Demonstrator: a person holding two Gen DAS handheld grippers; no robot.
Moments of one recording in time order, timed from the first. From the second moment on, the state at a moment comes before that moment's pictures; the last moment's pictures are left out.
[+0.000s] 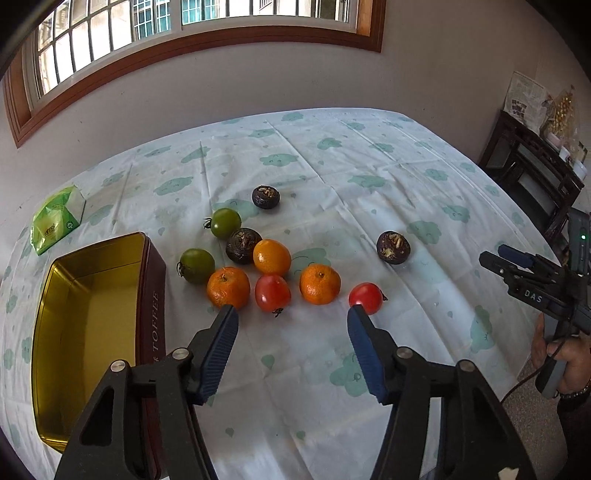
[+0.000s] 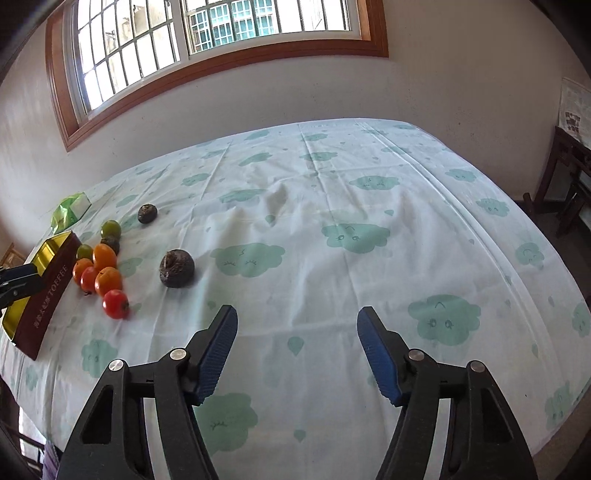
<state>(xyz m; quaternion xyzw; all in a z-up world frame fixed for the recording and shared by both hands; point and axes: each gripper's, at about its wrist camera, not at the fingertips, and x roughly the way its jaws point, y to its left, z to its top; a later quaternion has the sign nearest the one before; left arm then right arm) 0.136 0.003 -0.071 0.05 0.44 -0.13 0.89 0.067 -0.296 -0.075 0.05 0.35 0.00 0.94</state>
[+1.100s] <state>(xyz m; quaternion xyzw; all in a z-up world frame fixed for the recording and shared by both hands) 0.219 0.000 -0.131 0.04 0.53 -0.12 0.84 0.082 -0.295 -0.098 0.04 0.37 0.00 0.93</state>
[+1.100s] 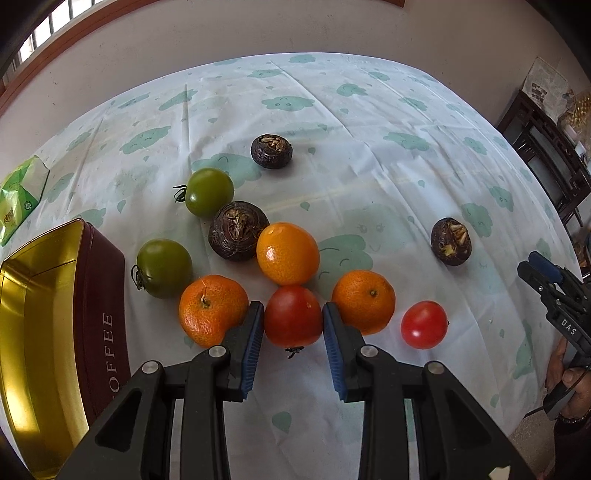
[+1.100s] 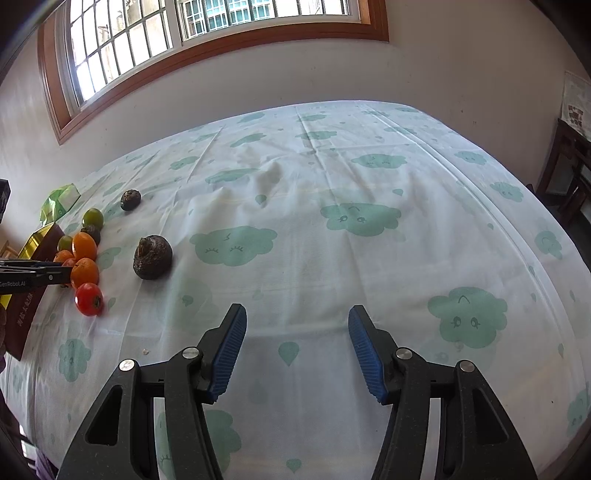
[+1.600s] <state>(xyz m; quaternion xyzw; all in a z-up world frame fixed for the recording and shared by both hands) 0.154 0.027 -0.071 0.03 0.45 -0.06 0.89 0.086 -0.293 -0.098 0.03 0.37 -0.01 0.93</state>
